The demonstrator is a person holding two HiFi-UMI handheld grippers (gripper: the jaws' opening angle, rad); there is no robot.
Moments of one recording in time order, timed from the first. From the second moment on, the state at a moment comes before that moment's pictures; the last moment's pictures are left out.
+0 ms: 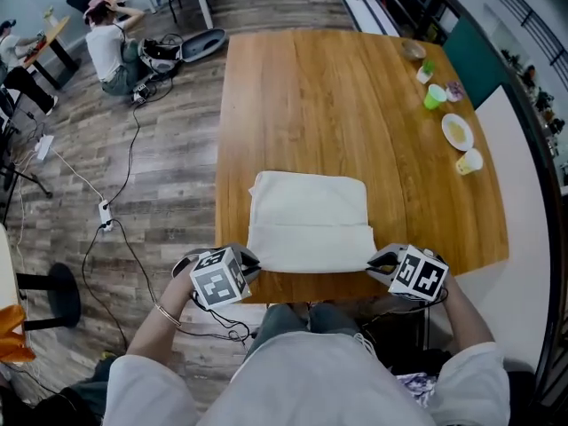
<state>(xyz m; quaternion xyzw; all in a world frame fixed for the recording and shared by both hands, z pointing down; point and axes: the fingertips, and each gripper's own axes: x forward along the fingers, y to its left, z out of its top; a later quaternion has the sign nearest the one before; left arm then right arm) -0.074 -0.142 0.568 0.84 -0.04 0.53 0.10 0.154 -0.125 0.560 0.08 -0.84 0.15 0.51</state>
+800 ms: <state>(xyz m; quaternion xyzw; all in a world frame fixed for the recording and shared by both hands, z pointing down) -0.057 -0.351 0.570 0.83 -0.16 0.53 0.07 0.171 -0.317 0.553 0.19 -0.83 0.13 0.50</state>
